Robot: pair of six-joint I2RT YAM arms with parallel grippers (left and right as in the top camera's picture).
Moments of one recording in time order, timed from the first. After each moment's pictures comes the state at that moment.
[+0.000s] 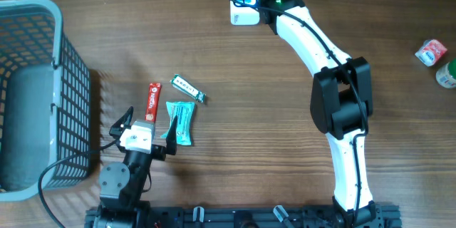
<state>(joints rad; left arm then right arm) -0.12 0.01 0.07 -0.22 0.08 0.07 0.37 2.37 2.03 0.02 -0.04 0.64</state>
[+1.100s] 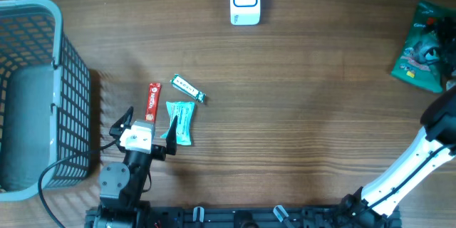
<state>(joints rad) -0.12 0.01 0.07 -0.22 0.08 0.07 -0.63 2.34 2.10 -0.97 -0.31 0.46</state>
